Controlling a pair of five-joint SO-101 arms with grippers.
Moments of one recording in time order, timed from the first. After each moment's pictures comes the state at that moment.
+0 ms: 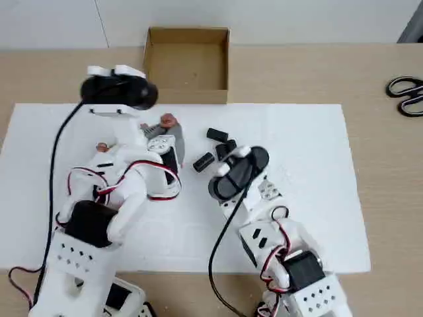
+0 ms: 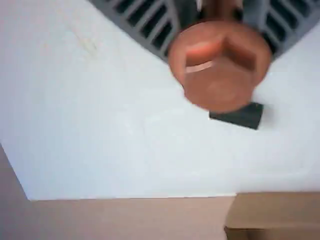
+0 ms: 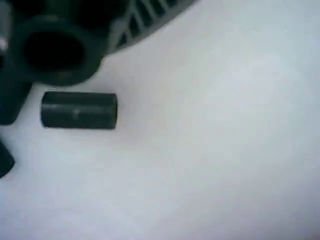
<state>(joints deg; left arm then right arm) 18.4 -48.7 32.1 58.9 23.6 -29.2 -83.1 78.2 41.2 9.6</state>
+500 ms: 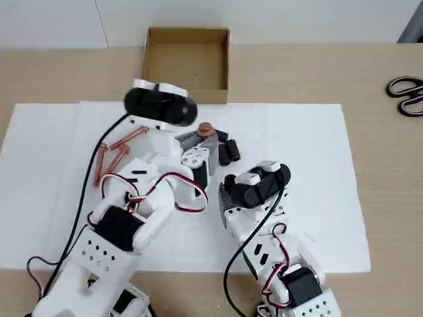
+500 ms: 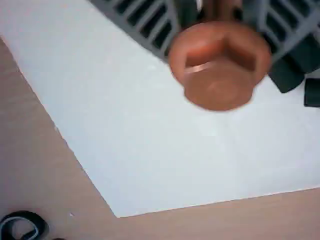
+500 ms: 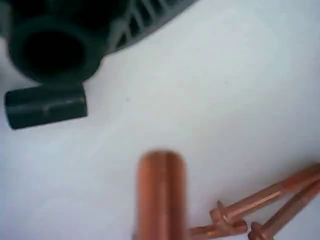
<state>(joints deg) 28.3 -48.7 43.6 43.2 23.6 -29.5 -102.8 92.0 41.1 -7.2</state>
